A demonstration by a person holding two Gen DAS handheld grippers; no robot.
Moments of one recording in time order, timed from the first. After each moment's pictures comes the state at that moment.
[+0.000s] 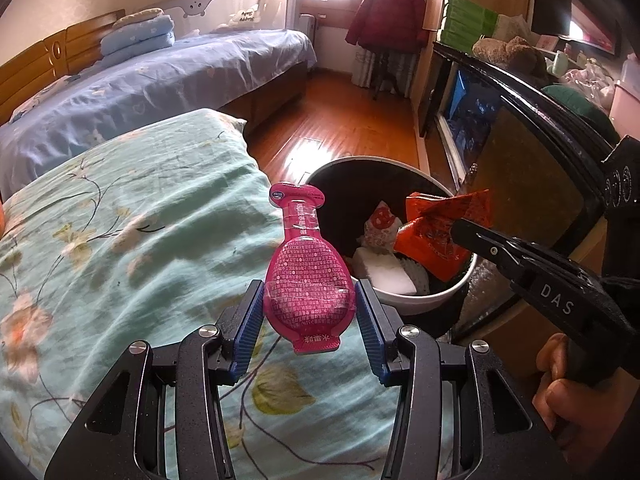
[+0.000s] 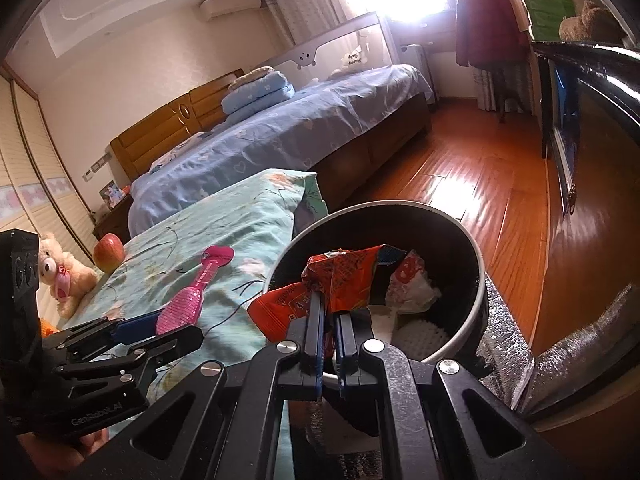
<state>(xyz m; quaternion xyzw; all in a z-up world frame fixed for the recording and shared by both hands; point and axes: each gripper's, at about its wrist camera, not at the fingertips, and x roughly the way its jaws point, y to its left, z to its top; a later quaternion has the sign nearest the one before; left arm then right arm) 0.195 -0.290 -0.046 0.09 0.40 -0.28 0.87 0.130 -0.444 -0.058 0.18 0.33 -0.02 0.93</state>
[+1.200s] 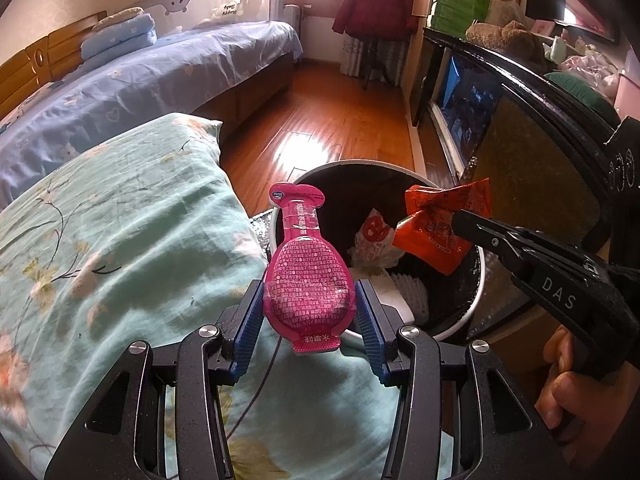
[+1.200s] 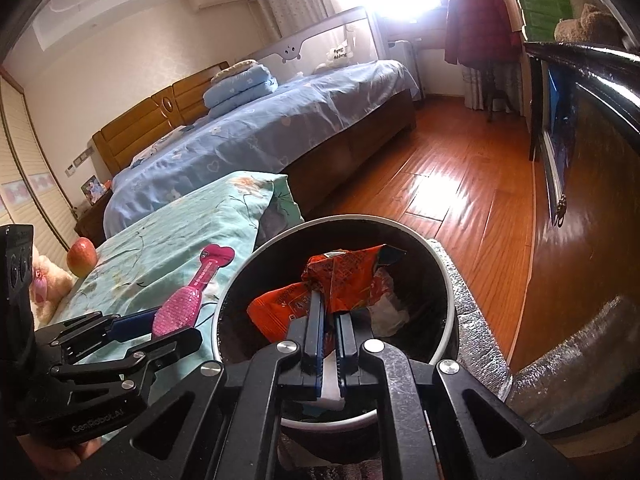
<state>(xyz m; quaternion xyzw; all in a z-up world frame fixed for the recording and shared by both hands) 0.221 -0.326 -0.055 0.11 0.41 -0.30 0.86 0.156 -0.474 -0.063 0.17 0.35 -0.04 0.92</state>
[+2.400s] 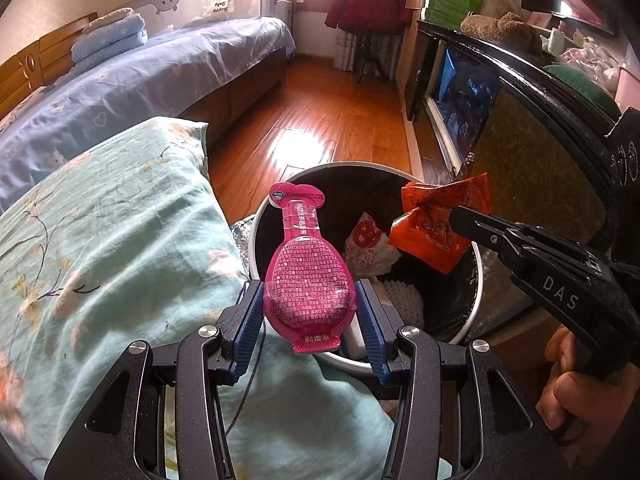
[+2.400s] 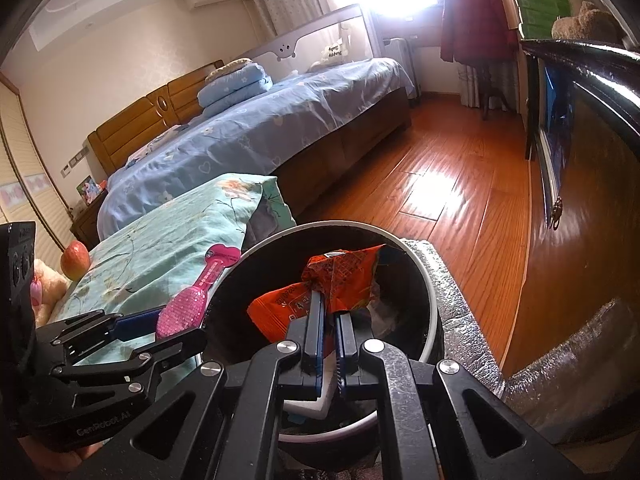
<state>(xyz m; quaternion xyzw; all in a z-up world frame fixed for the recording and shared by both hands) 0.228 -0.347 -0.058 0.12 0.42 -0.30 0.85 0.161 -0.488 -0.063 0.17 0.35 -0.05 0.92</state>
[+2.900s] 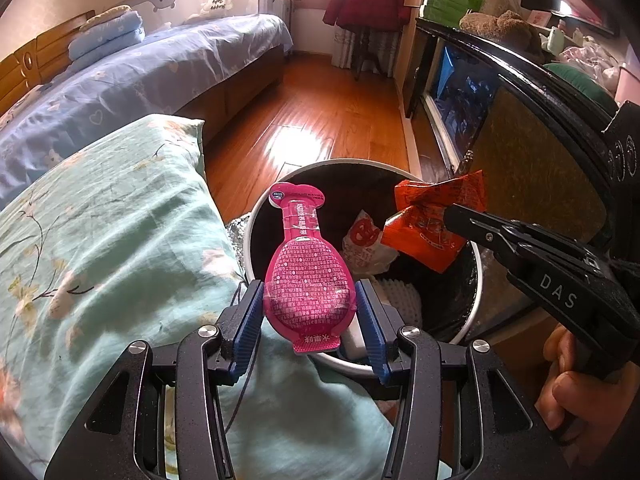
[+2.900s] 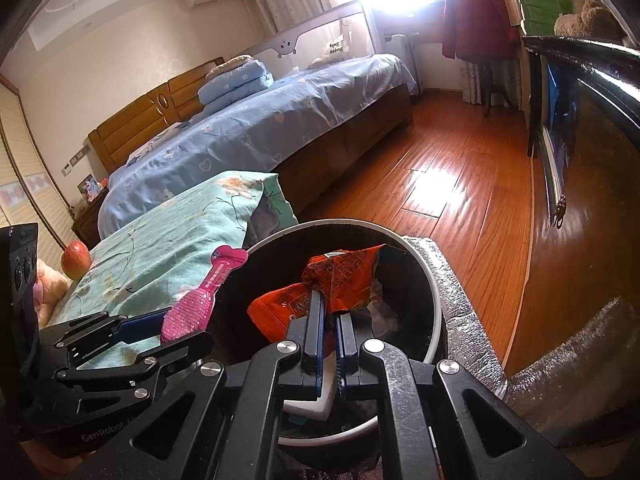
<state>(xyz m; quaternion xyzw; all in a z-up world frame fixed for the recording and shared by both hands) 0.230 -0.350 -0.059 0.12 0.42 -0.31 0.85 0.165 -0.489 -0.066 0.17 0.36 -0.05 0.92</state>
